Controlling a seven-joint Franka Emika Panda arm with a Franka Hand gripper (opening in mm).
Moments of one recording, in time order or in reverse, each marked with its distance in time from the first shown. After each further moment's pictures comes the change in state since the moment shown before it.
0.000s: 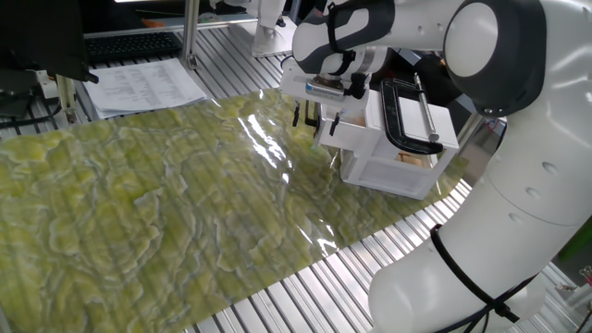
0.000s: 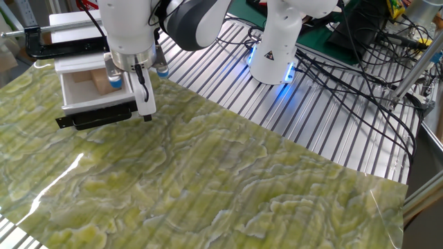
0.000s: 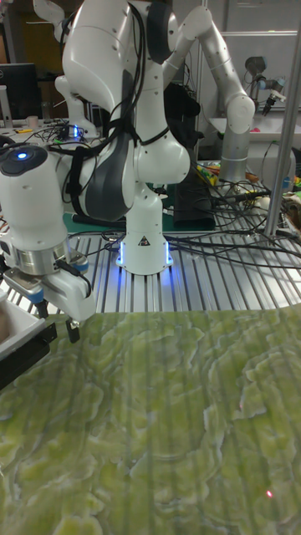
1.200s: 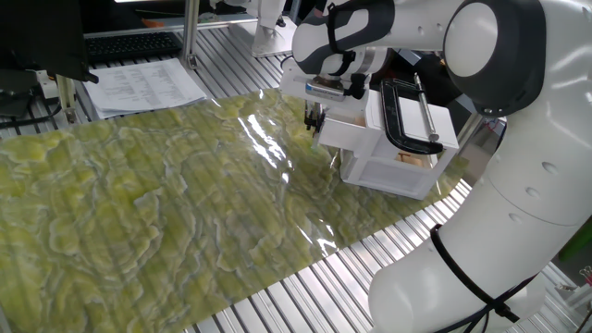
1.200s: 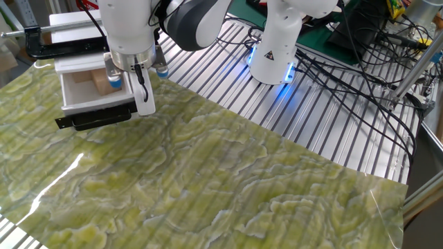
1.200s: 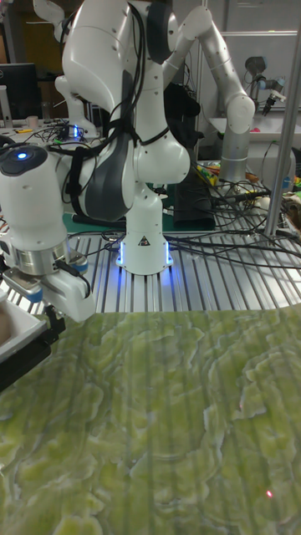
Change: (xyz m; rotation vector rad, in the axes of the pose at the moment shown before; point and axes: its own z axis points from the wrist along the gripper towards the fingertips) arm 0.000 0.000 0.000 0.001 -0.003 0.003
